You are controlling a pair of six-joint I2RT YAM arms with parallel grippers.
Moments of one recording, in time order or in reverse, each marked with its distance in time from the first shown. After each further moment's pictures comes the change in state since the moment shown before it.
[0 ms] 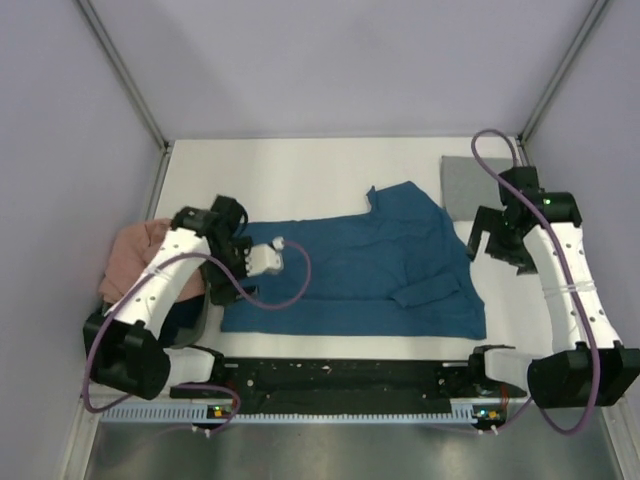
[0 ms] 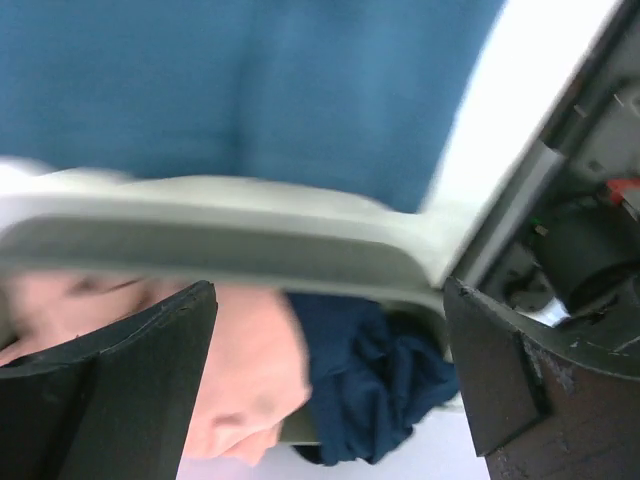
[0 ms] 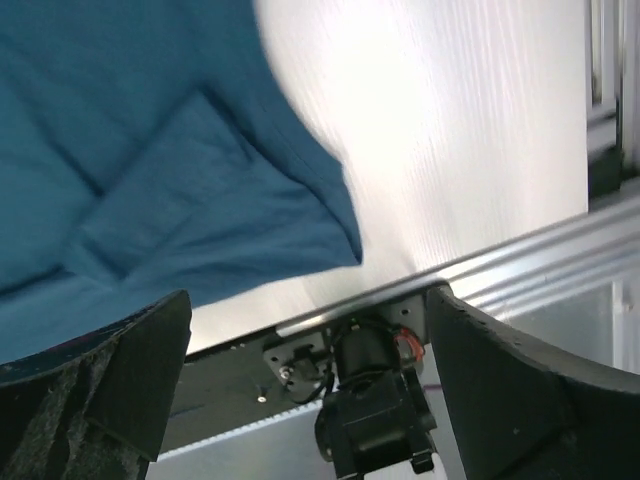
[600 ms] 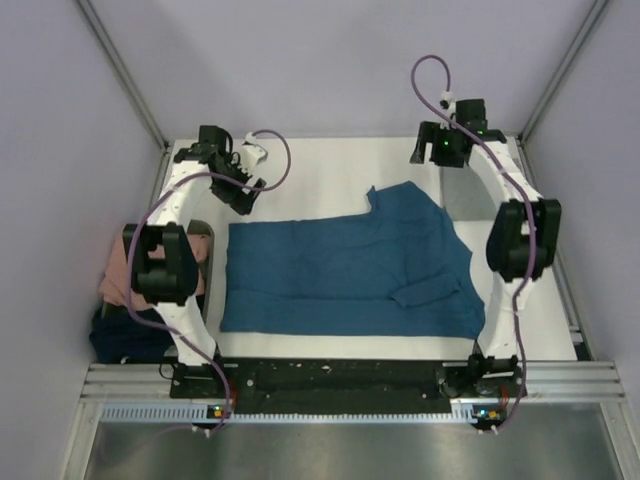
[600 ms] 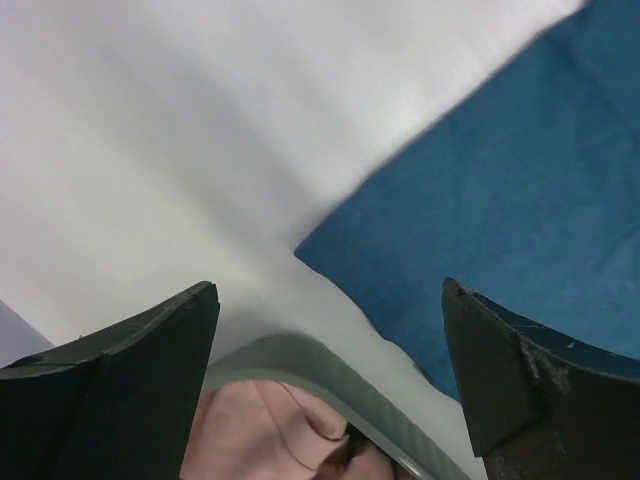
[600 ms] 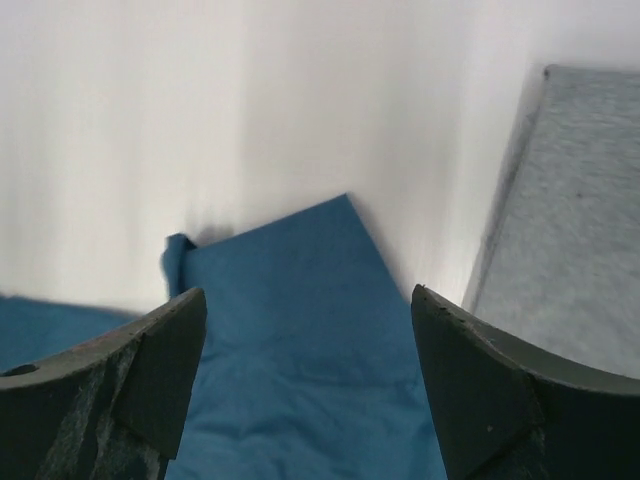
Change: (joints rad) left arm 0.254 0.519 0.589 0.489 0.120 -0.475; right arm 0.053 0.763 0.539 0.815 -0.466 -0.219
